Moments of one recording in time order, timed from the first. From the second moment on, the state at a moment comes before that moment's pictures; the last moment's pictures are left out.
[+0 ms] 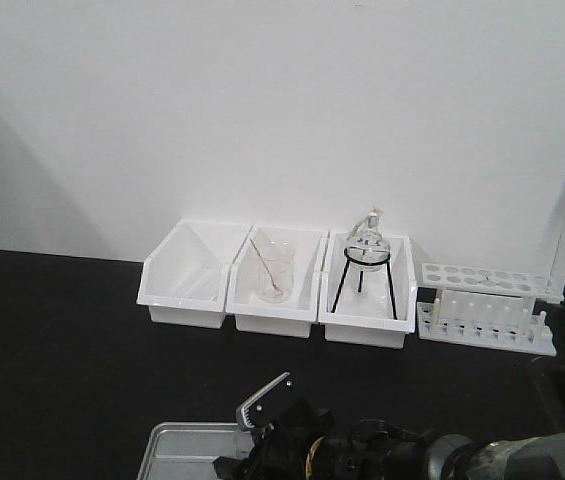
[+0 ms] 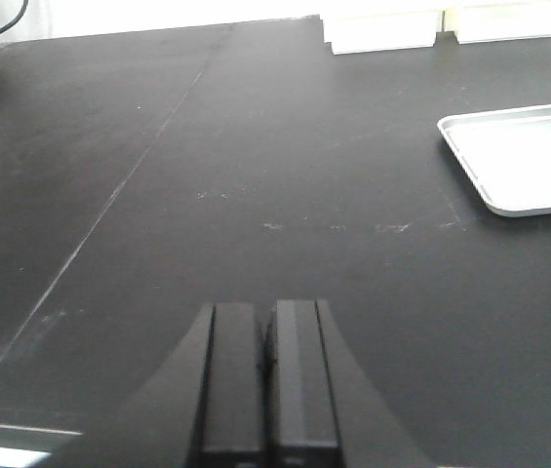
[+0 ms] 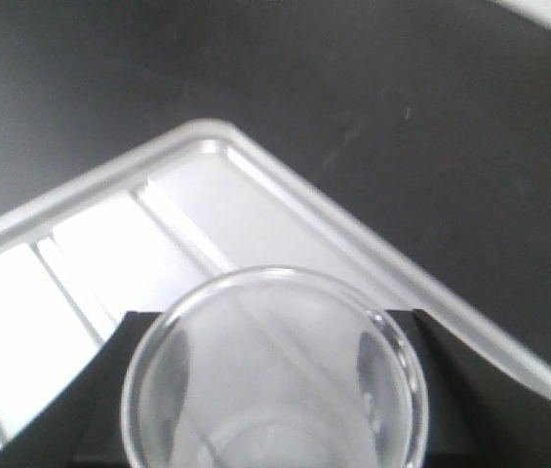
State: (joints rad) left arm -0.01 -0.02 0.03 0.06 0.37 0.02; right arm 0.52 2.15 -1.18 -0.71 -0.42 0.55
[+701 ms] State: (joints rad) left arm -0.01 -0.02 0.03 0.06 0.37 0.02; right arm 0.52 2.19 -1.19 -0.59 -0.43 0.54
